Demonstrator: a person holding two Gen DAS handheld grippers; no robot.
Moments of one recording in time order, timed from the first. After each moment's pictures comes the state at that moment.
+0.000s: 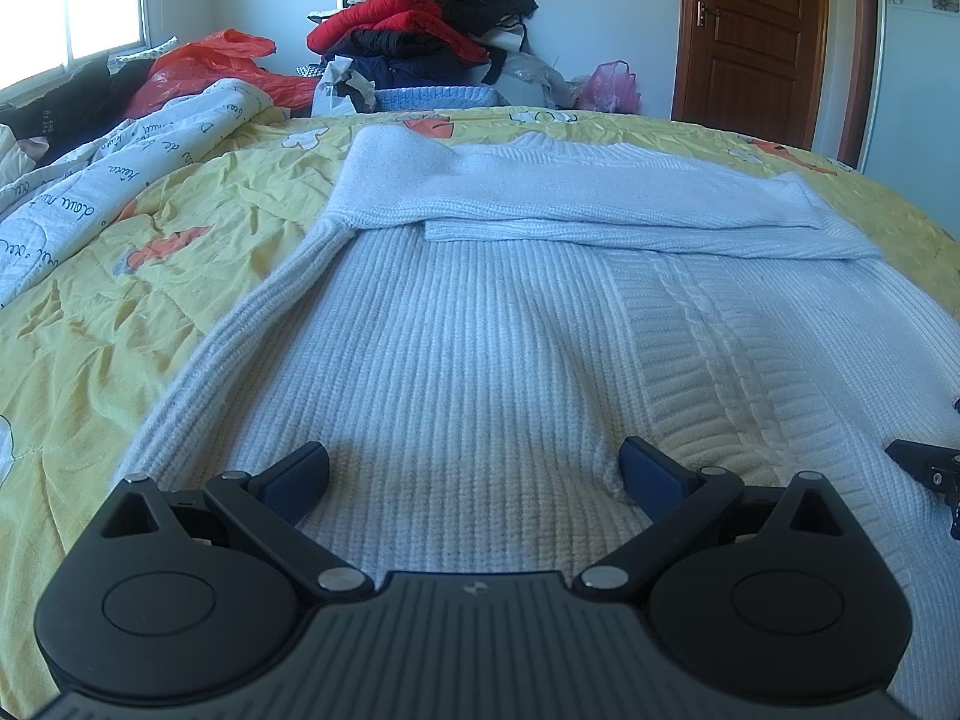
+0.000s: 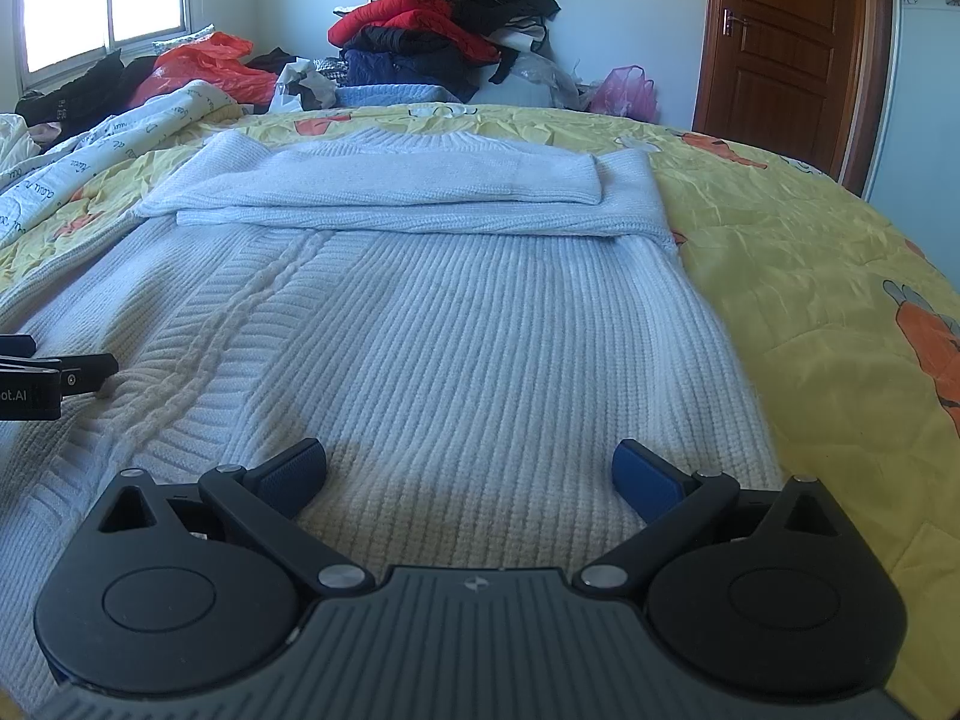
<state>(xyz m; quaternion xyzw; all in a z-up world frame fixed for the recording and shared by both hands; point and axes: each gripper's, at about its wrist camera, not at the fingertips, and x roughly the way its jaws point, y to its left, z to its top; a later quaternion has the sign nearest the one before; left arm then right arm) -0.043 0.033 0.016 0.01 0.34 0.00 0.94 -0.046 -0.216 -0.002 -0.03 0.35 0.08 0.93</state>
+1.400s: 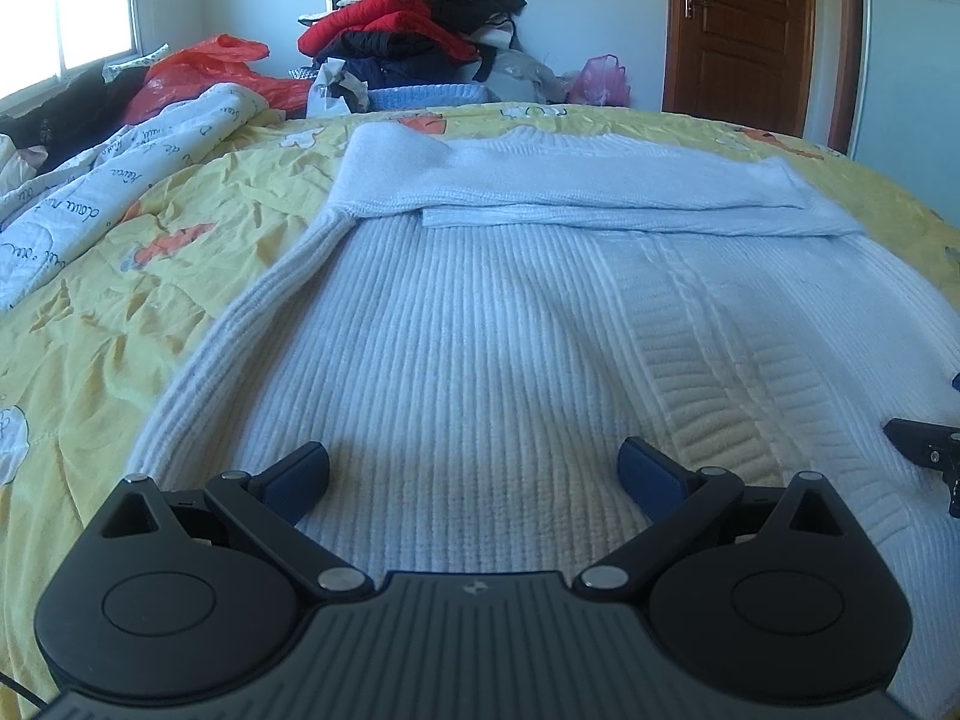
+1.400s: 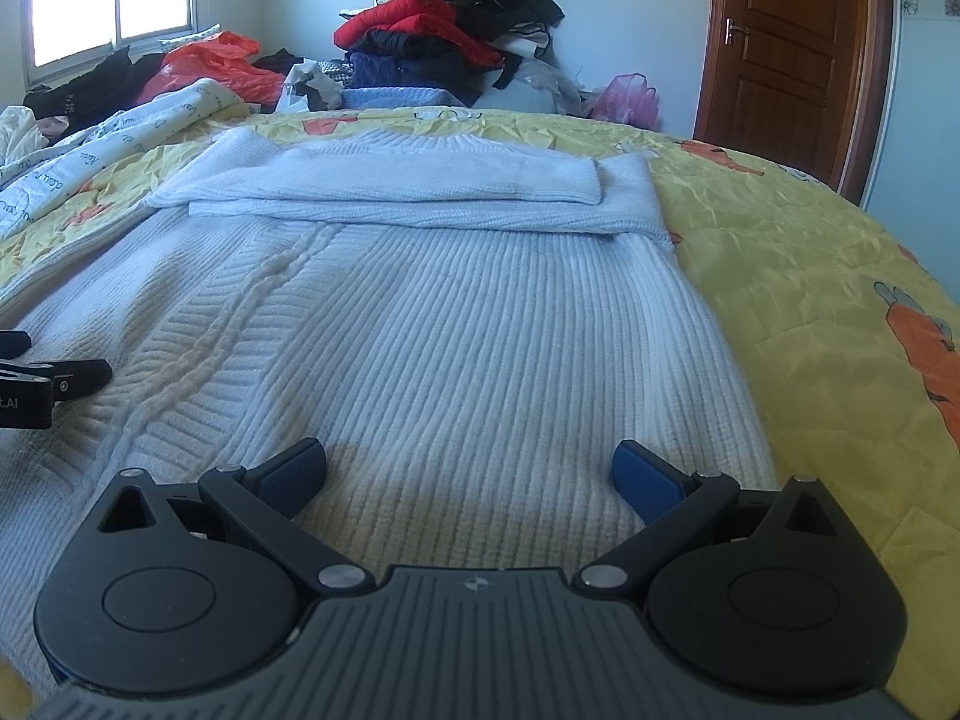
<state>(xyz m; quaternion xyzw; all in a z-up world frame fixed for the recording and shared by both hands) -0.061 0.030 0.016 0.02 0.35 0.00 0.94 -0.059 -0.211 -0.001 -0.04 0.34 0.08 0.94</state>
